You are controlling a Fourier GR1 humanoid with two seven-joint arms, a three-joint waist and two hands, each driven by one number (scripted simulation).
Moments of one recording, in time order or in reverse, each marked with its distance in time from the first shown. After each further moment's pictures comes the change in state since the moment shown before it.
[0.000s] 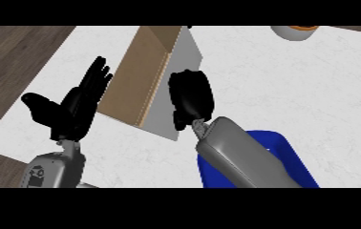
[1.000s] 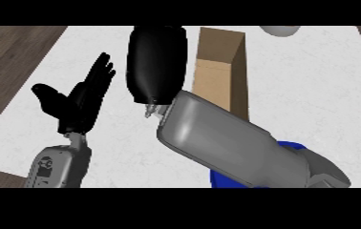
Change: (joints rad) left arm -0.050 -0.026 0.018 0.062 -0.012 0.013 -0.004; right arm -0.429 0.001 0.058 0.013 0.049 -0.129 0.497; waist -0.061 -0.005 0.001
